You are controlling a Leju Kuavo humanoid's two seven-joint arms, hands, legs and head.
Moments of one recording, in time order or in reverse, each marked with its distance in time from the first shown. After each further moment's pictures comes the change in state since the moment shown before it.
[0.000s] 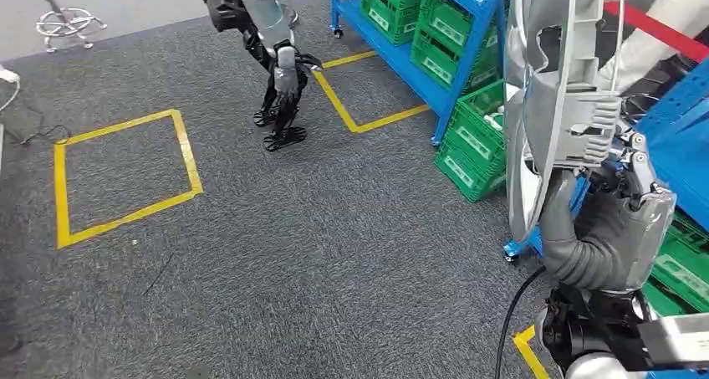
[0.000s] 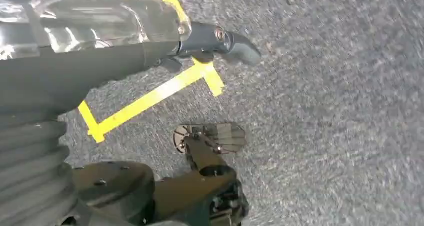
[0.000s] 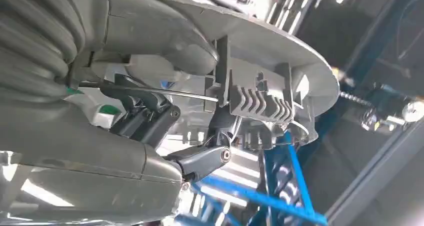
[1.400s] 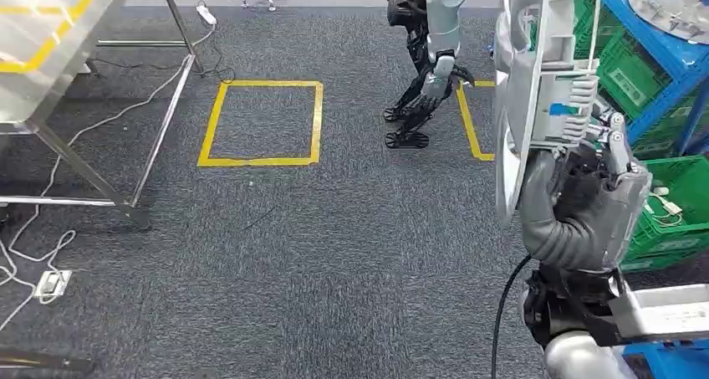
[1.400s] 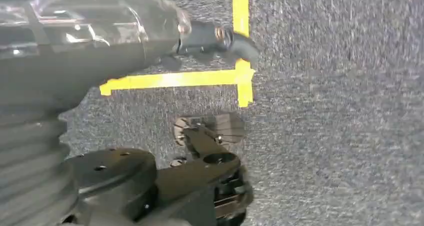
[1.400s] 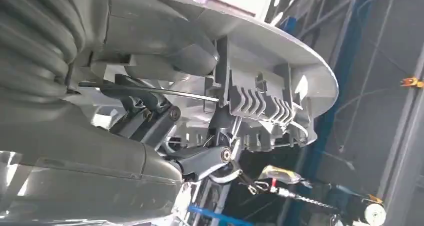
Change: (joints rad) left arm 0.001 -0.003 -0.001 -0.001 -0.013 -0.028 -0.016; right arm -0.104 0.034 0.055 0.061 0.030 0.004 0.016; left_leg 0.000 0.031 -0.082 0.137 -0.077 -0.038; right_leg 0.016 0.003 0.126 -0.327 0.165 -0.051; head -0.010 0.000
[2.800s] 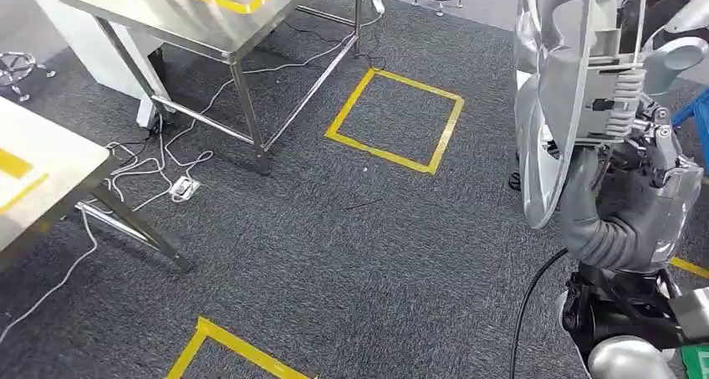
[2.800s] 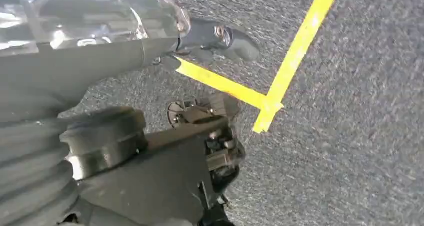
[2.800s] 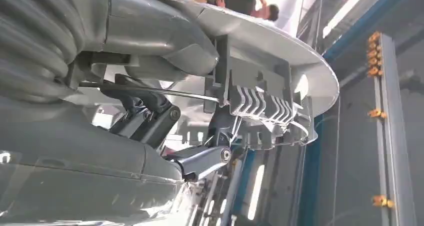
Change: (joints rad) left arm 0.007 -0.076 0.000 0.000 -0.018 0.045 0.000; right arm 0.082 -0.101 -0.151 -0.088 -0.105 0.034 0.021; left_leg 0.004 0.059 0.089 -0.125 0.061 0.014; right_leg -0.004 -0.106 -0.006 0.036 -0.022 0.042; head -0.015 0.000
